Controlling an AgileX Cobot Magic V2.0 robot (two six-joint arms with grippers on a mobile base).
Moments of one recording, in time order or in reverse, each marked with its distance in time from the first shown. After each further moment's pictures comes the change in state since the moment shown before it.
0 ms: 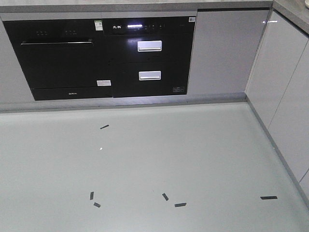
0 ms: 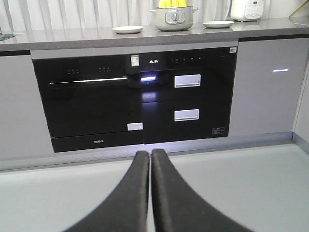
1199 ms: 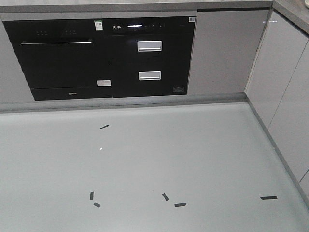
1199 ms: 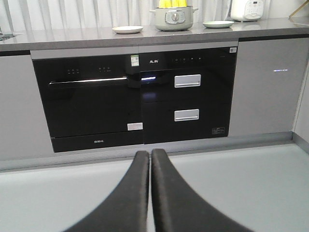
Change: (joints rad) left arm 0.000 0.000 0.000 0.000 0.000 0.000; right arm 0.000 0.000 0.000 0.000 0.000 0.000
